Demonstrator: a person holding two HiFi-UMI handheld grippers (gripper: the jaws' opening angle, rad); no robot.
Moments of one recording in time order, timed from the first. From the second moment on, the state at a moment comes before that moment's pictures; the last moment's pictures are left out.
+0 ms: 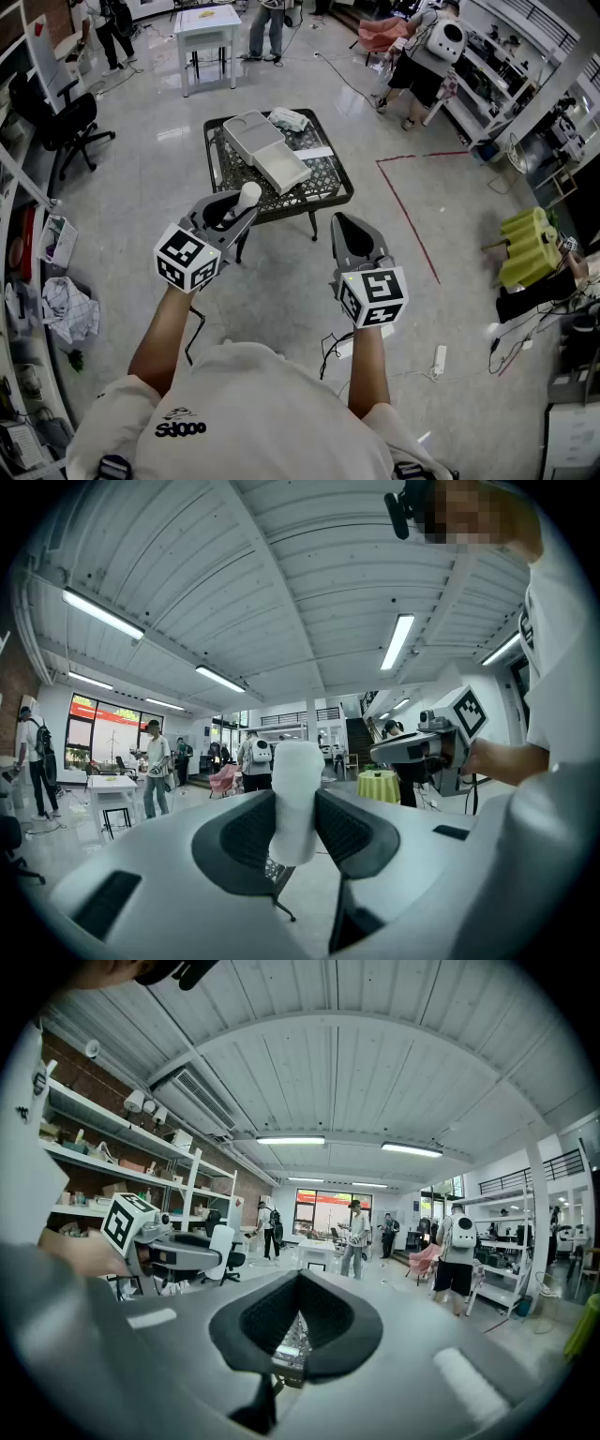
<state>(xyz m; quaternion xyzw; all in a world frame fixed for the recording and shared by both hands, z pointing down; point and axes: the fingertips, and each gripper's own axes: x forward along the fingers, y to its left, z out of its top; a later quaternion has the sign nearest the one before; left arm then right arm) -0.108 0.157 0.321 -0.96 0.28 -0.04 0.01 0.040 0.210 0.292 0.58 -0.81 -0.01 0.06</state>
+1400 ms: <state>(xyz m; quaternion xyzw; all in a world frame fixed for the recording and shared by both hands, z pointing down) -0.062 0.106 0.345 -0.94 0.34 -0.06 0.02 0.126 0.156 0.327 0.58 -0.81 0.03 0.07</state>
